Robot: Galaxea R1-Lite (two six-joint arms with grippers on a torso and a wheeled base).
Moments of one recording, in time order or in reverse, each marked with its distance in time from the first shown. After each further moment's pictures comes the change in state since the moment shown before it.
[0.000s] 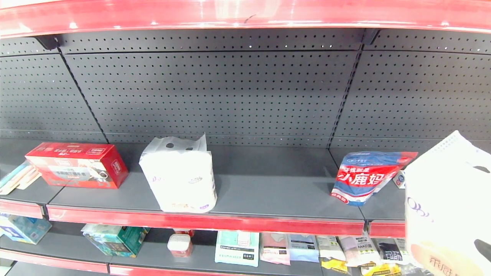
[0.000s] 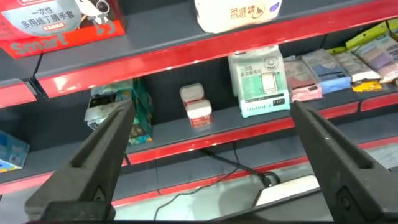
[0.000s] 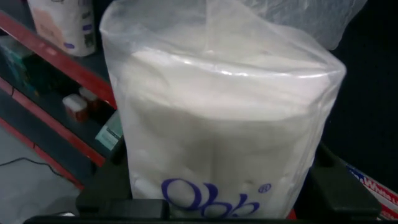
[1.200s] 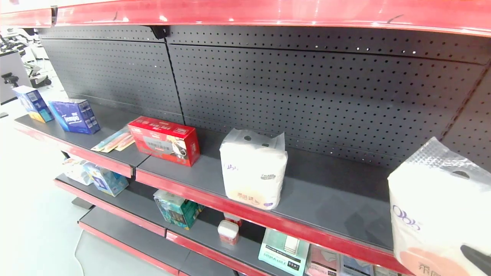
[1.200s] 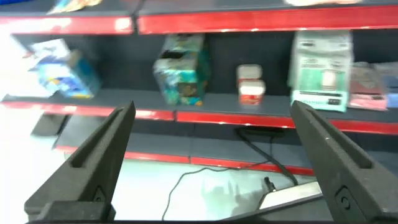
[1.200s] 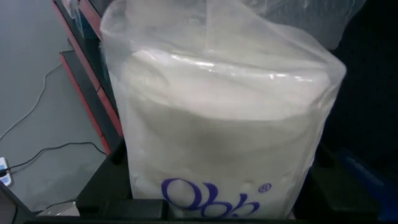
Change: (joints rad) left arm -0.002 -0.016 0.000 0.001 0.035 -0.004; right arm 0.060 0.037 0.000 -0.001 0.003 0.009
